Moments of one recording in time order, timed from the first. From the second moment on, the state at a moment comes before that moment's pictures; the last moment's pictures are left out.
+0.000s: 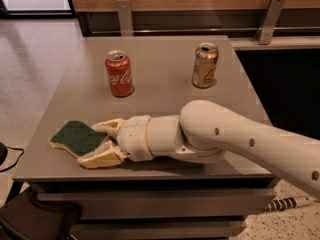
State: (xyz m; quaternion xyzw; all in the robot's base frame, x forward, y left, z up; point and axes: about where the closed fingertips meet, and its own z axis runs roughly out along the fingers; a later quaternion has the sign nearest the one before) arm 0.443 0.146 0.809 -0.54 0.61 0.36 0.46
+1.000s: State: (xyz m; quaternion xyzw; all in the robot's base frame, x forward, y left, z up) arm 0.444 0.144 0.820 -0.55 0.58 0.39 0.46
